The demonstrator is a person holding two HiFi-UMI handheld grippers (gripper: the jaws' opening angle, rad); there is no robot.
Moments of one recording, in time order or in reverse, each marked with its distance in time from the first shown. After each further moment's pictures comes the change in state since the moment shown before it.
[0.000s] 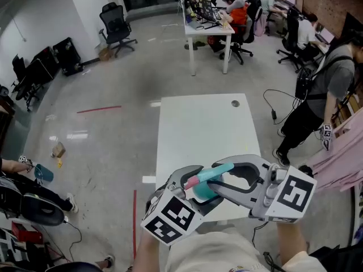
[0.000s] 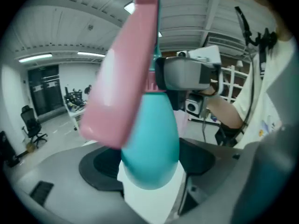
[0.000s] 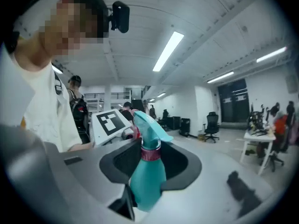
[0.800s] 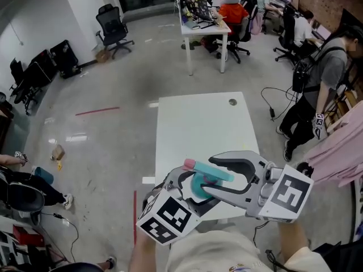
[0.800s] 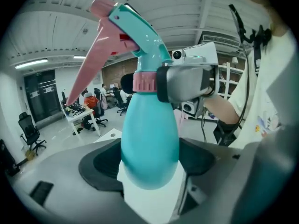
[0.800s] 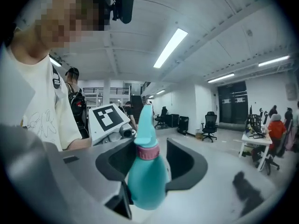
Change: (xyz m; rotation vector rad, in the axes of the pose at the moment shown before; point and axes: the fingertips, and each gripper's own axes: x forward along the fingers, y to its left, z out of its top) left arm -0.006 -0.007 0.006 0.064 -0.009 -0.034; right arm 0.000 0.003 -0.005 -0.011 0.078 -0.013
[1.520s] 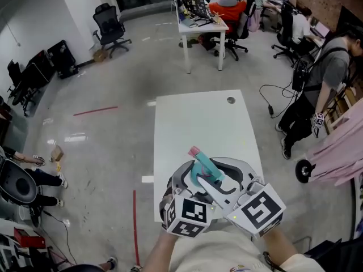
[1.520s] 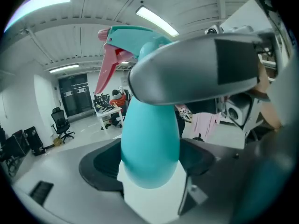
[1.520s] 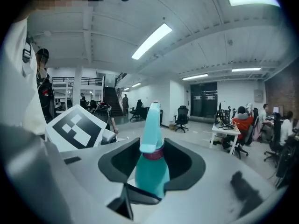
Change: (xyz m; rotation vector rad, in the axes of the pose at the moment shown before) left arm 0.041 0.039 -0.038 -0.125 -0.020 0.357; right arm 0.019 -0.028 -0.054 0.054 0.110 -0.357
